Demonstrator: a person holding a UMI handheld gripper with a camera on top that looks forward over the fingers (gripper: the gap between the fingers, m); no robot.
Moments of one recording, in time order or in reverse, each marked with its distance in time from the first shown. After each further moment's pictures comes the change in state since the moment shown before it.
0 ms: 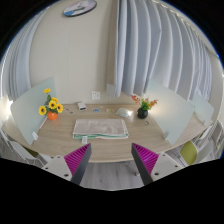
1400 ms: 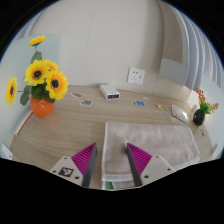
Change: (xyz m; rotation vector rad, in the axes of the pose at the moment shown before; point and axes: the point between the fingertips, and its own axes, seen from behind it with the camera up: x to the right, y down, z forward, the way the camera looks) arm -0.256 0.023 0.404 -0.074 -0.065 -0.108
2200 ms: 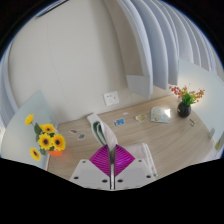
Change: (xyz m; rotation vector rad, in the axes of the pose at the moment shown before) arm 0.096 -0.108 -0.116 0.018 -0.070 0.358
